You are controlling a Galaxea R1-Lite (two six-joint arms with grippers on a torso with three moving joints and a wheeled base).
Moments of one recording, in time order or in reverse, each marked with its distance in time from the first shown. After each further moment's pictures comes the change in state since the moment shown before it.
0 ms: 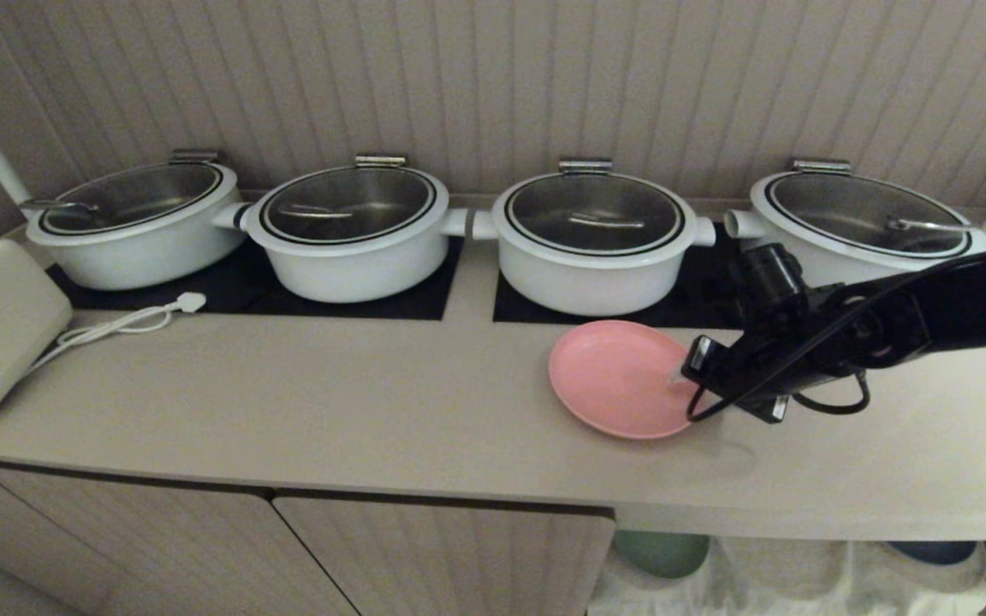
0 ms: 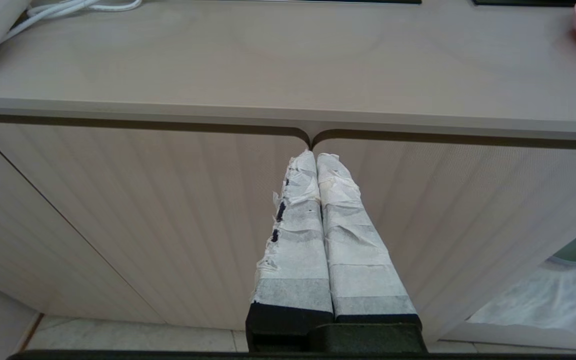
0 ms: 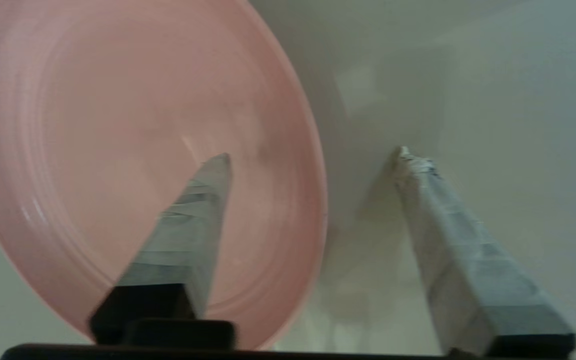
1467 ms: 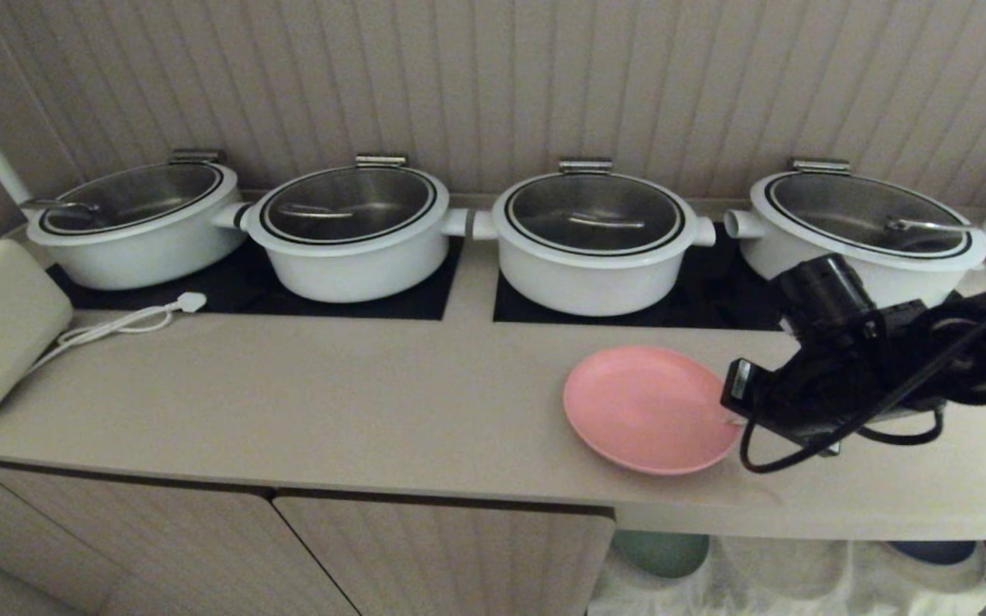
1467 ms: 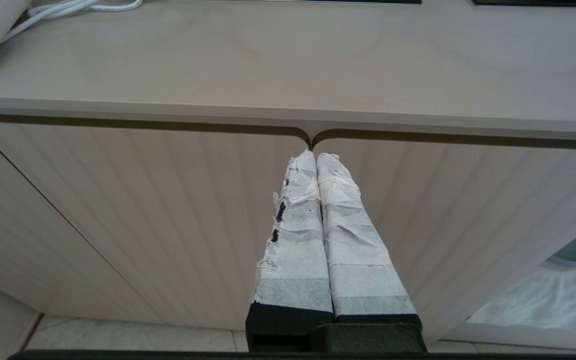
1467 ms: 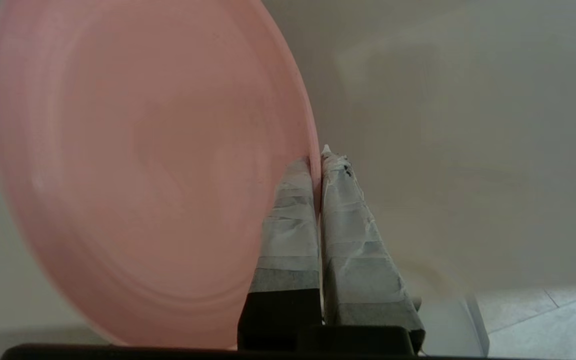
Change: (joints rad) left arm 0.000 0.000 0.000 0.000 0.000 0.000; right arm 0.006 -0.168 0.195 0.001 0.005 -0.033
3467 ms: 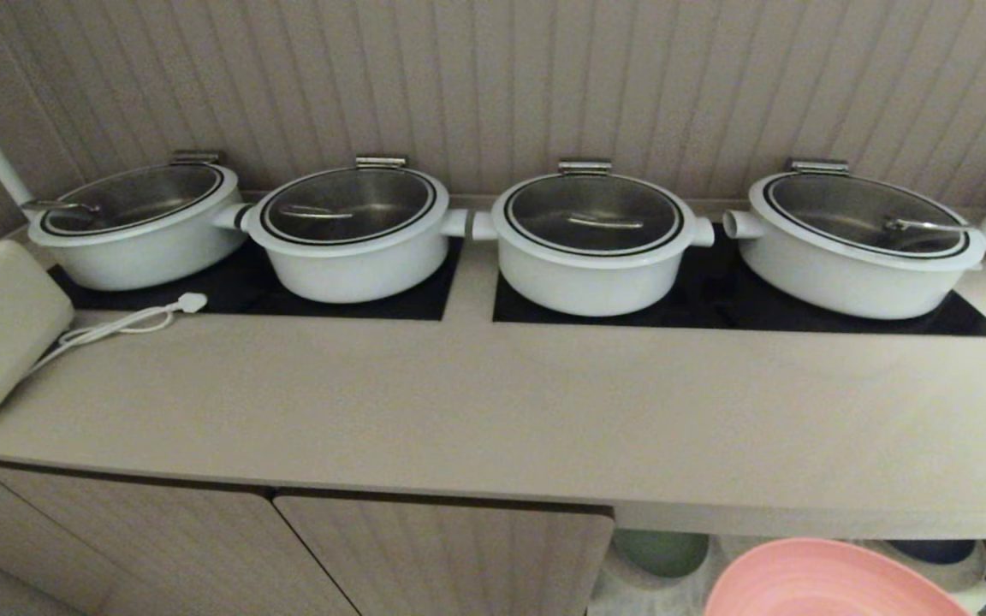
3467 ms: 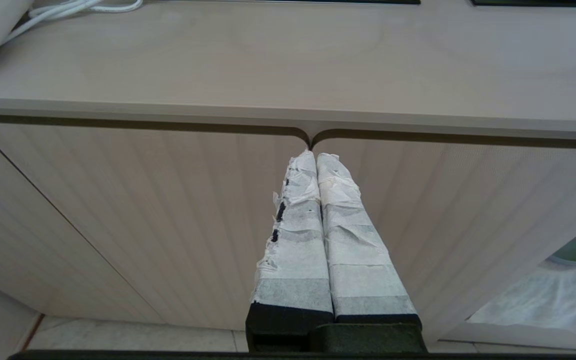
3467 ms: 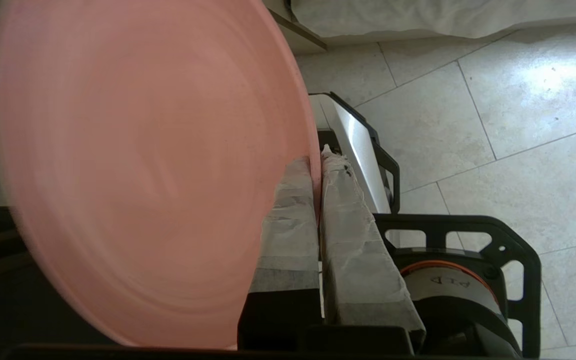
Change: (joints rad) left arm 0.000 0.000 0.000 0.000 0.000 0.001; right arm 0.191 -0.996 0.538 0.434 0.002 -0.082
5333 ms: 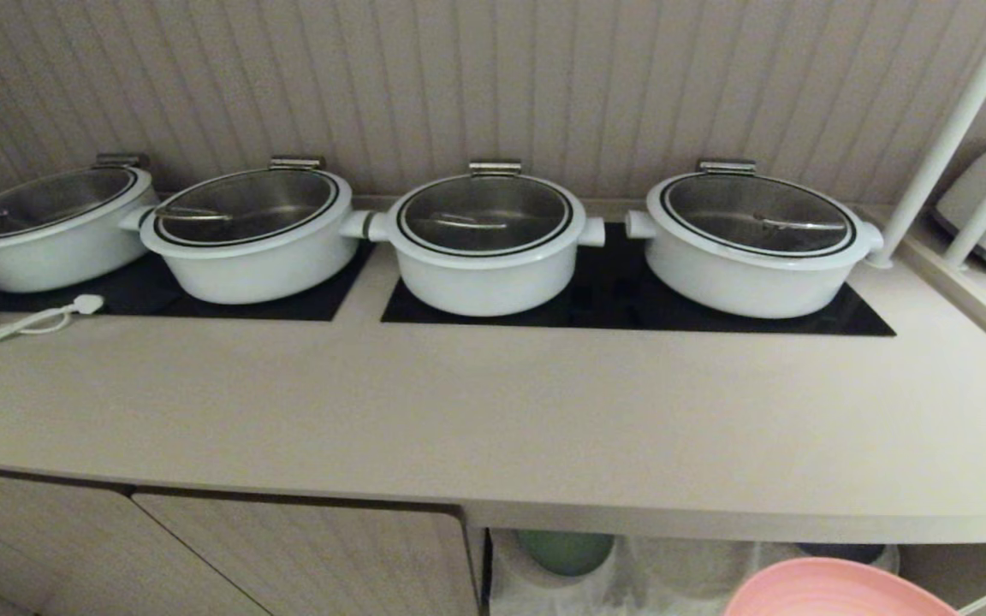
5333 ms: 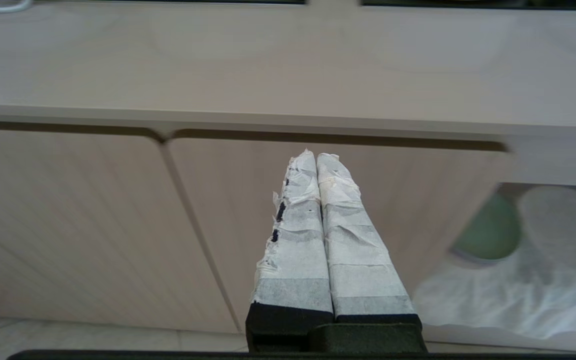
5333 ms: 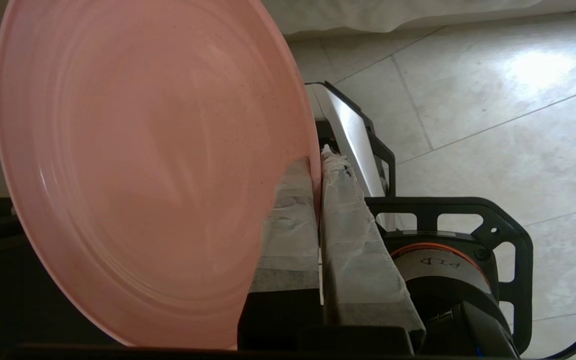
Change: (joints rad) left arm 0.000 0.000 0.000 0.000 0.000 -0.002; right arm -0.003 -0.041 0.017 0.046 0.004 0.002
